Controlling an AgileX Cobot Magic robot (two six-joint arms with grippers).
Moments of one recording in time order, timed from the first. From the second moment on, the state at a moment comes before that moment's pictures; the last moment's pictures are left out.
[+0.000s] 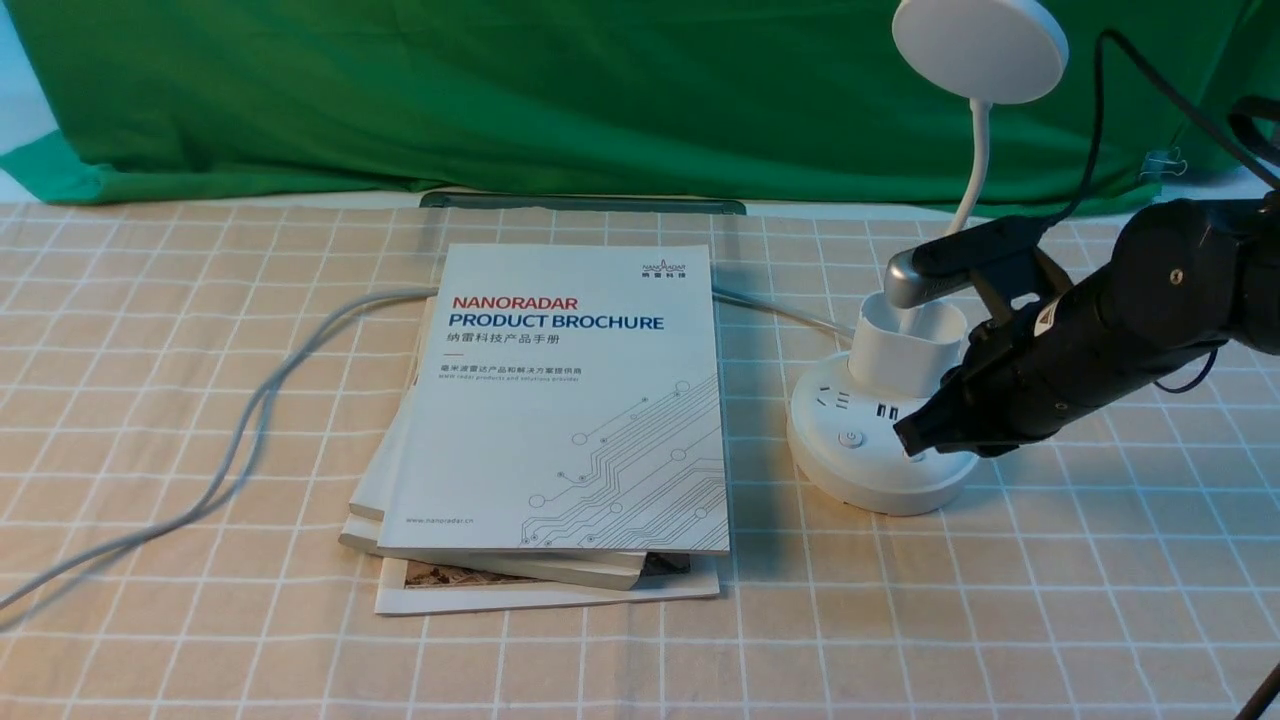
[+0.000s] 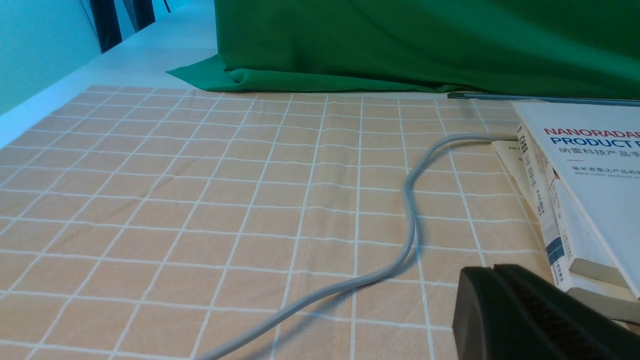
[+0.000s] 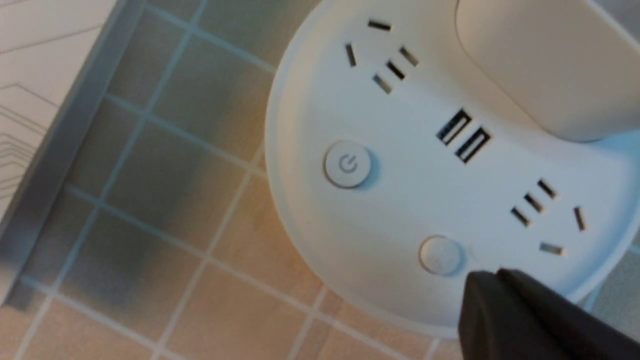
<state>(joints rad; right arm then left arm) 0.32 1.77 -1.13 0.18 0.53 -0.29 0.08 0.00 0.01 -0.08 0.22 0.07</state>
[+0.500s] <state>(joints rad) 0.33 1.83 -1.13 0.18 0.46 -0.28 0.08 0.00 0.01 -0.08 0.22 0.07</state>
